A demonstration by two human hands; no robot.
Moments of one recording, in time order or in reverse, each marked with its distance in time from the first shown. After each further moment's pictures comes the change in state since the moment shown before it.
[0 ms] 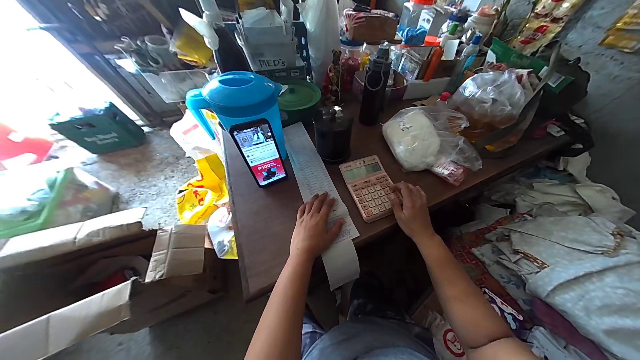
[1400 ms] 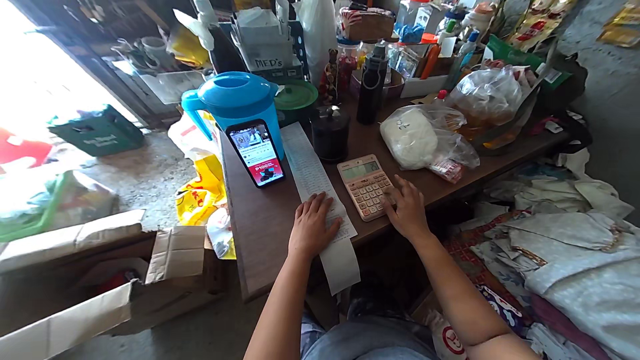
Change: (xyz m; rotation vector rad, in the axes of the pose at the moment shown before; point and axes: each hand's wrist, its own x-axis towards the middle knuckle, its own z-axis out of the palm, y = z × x) left_hand 0.000 -0.001 0.002 -0.009 0.015 0.006; right_hand -0.003 -0.001 0.002 -0.073 -0.079 0.036
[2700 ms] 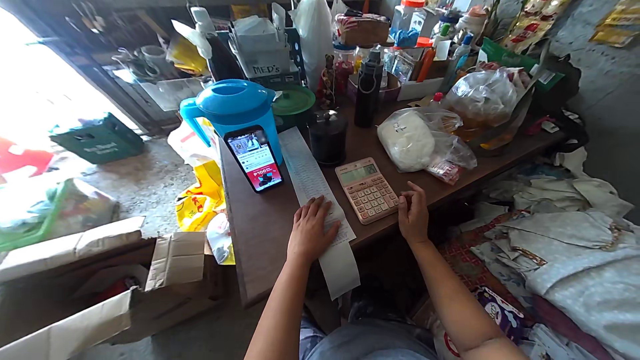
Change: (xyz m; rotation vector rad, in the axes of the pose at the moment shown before) left_hand 0.000 0.001 -0.001 0.010 0.005 0.002; right_hand -0.015 0.023 0.023 0.225 0.370 0.055
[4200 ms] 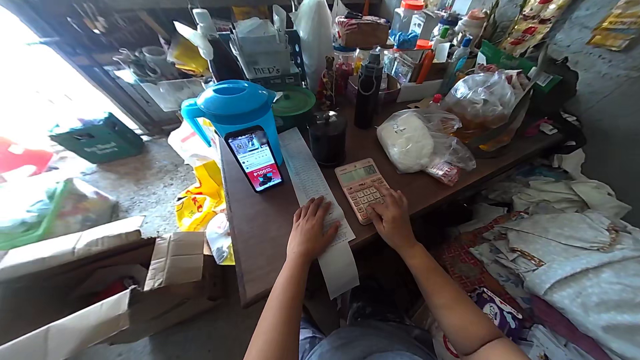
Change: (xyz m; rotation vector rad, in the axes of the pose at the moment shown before) left_hand 0.000 0.000 0.000 0.006 -0.012 -0.010; right_hand 0.003 -0.052 0.005 -0.065 -0.271 -0.229
